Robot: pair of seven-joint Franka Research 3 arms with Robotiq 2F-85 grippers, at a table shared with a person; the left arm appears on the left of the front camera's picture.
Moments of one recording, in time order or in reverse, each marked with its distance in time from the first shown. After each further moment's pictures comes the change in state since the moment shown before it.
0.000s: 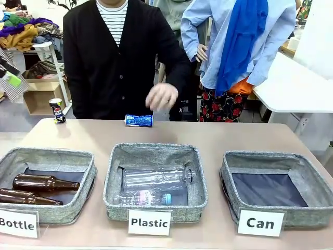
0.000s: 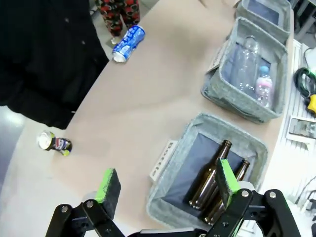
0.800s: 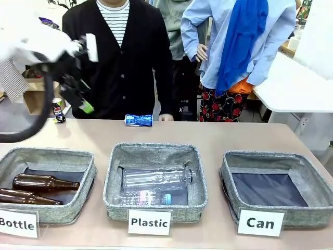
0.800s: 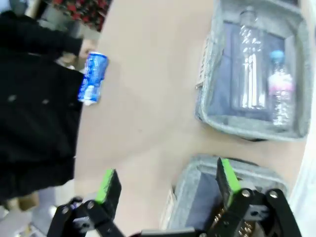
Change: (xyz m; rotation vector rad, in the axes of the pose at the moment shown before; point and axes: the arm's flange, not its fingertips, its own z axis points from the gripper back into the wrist) left arm 0.123 -0.120 -0.175 0.084 0.228 -0.358; right arm 0.000 0.000 0.000 0.000 0.000 0.000
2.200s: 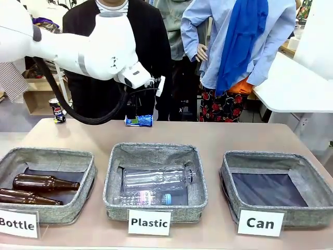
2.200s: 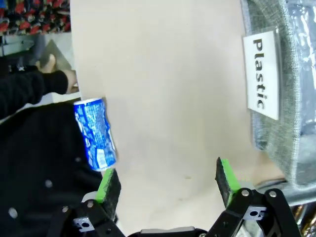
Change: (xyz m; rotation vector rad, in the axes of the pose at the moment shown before) left arm 0.110 0.074 -0.170 -0.100 0.223 -0.329; right arm 0.000 0.000 0.000 0.000 0.000 0.000
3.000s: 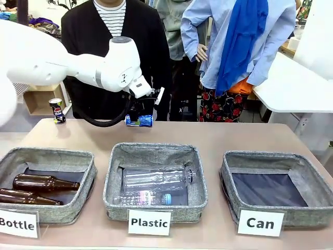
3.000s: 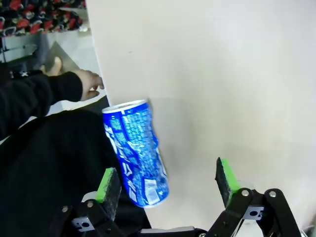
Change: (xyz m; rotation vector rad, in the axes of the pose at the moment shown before) left arm -0.022 0.087 -0.101 0.026 0.006 -0.058; right arm 0.000 0.000 0.000 0.000 0.000 0.000
